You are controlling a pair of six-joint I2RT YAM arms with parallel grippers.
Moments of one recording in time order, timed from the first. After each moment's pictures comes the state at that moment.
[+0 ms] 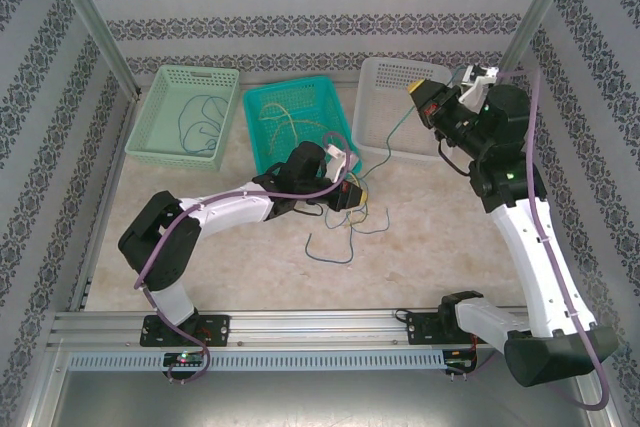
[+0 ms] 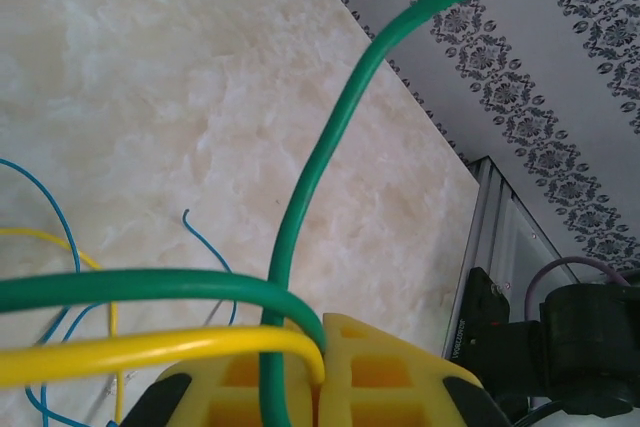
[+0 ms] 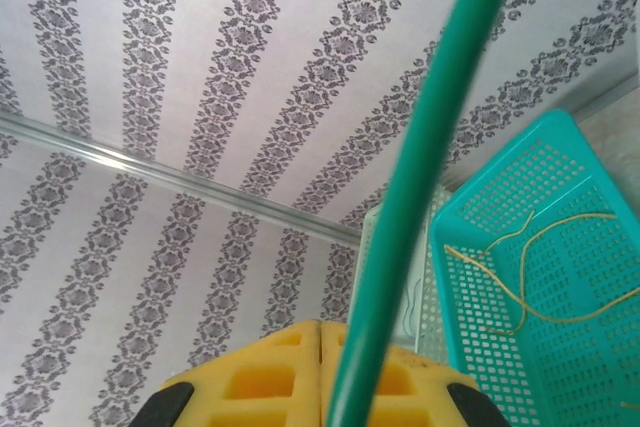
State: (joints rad) left arm -0.74 1.73 1.10 0.10 0.56 -0.48; right arm 0.15 1.08 1.27 -0.30 -0.42 1.09
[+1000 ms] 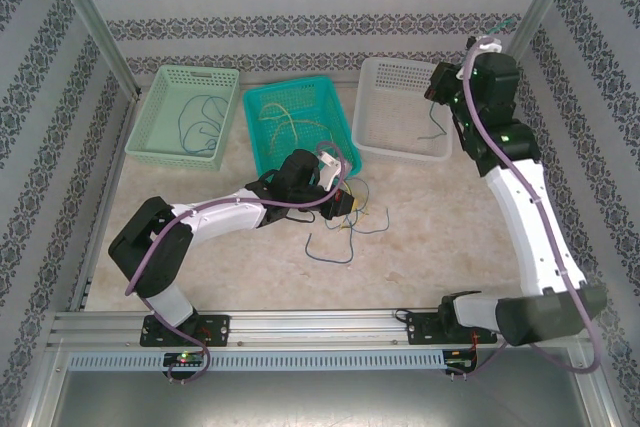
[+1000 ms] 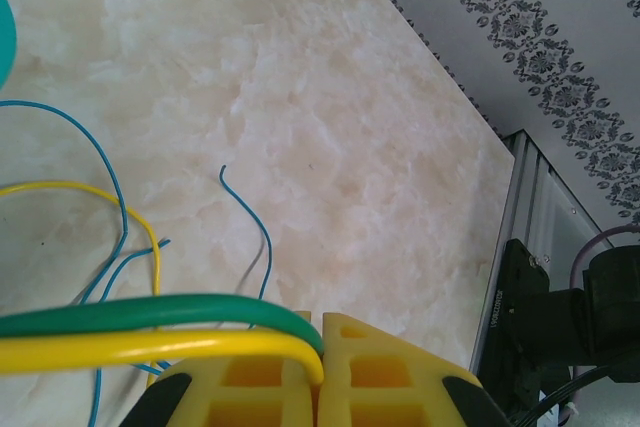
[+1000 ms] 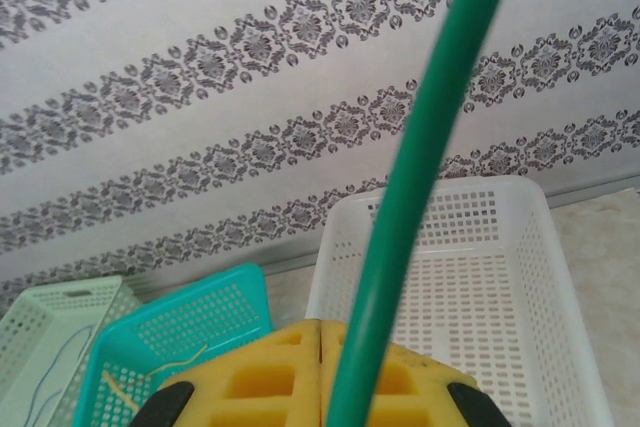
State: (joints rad) left arm -0.74 1.67 1.01 0.09 0.52 -0.40; right arm 0.14 1.30 1.48 -0.44 0.03 0.41
